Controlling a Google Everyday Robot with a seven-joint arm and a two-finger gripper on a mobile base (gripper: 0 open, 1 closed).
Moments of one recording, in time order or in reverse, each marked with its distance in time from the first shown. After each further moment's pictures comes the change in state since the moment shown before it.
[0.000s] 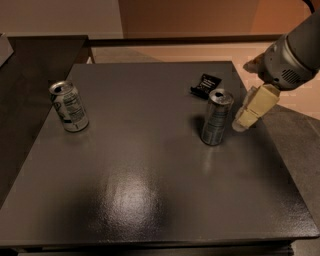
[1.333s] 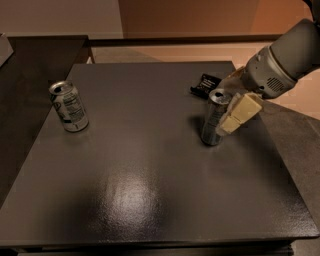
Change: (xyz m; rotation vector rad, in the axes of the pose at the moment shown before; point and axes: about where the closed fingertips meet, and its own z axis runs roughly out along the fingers) arm -0.021 0.026 0.030 -0.158 -0.106 -0.030
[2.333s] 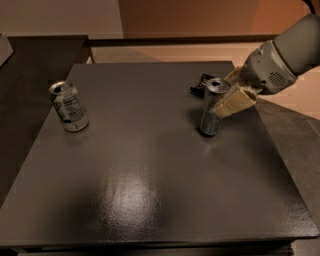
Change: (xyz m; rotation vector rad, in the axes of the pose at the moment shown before) arm -0.018 0.001 -0.006 -0.030 -0.081 -0.014
